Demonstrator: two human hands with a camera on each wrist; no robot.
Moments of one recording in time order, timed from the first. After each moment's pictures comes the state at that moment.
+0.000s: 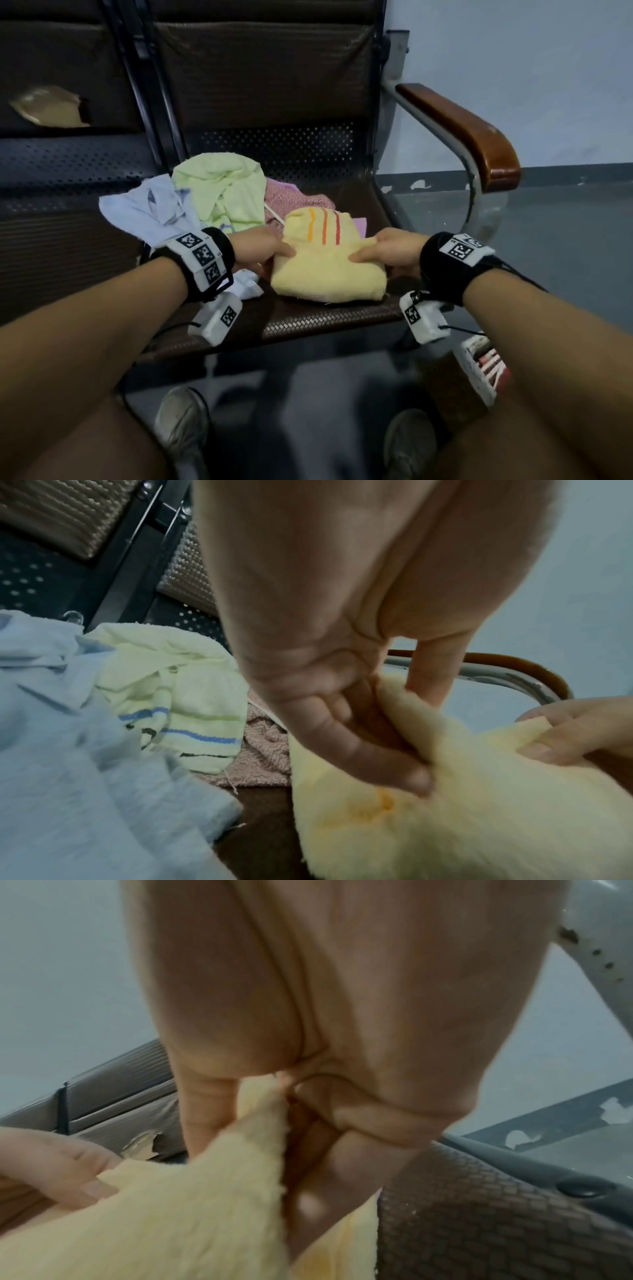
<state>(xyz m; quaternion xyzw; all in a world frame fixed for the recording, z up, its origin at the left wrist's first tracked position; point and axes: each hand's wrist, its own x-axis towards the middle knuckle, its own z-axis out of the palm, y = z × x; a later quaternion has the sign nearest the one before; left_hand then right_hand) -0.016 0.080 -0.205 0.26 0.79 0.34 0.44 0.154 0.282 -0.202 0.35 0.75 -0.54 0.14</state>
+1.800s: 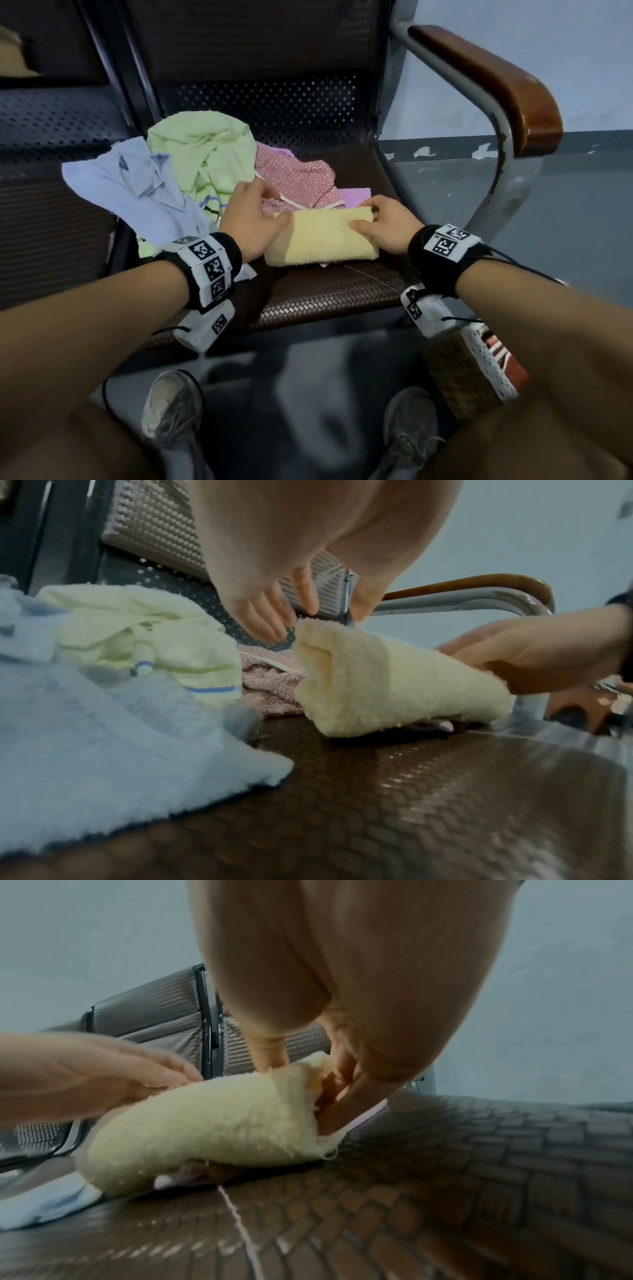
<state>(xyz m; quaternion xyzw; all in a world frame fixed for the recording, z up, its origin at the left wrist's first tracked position) -0.022 0.091 -0.259 0.33 0.85 0.39 0.09 0.132 0.295 -0.259 0.33 0.87 -0.36 0.00</state>
